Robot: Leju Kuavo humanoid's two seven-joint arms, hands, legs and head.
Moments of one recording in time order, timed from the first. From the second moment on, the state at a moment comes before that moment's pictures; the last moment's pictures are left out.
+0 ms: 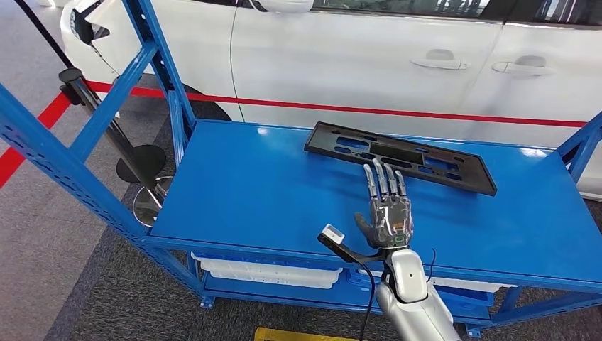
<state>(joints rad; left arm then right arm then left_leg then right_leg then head) -0.07 -0.20 0.46 -0.19 -1.00 0.16 -0.20 -0.26 0.01 0.28 -1.18 1.45 -0.69 0.11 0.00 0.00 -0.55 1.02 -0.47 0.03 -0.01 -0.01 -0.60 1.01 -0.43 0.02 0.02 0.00</state>
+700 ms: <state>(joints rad) -0.07 -0.19 0.50 -0.19 -1.03 0.15 -0.22 -0.25 0.03 0.36 -1.28 1.37 -0.59 0.05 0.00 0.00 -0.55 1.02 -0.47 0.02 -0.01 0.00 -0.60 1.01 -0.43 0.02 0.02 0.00</state>
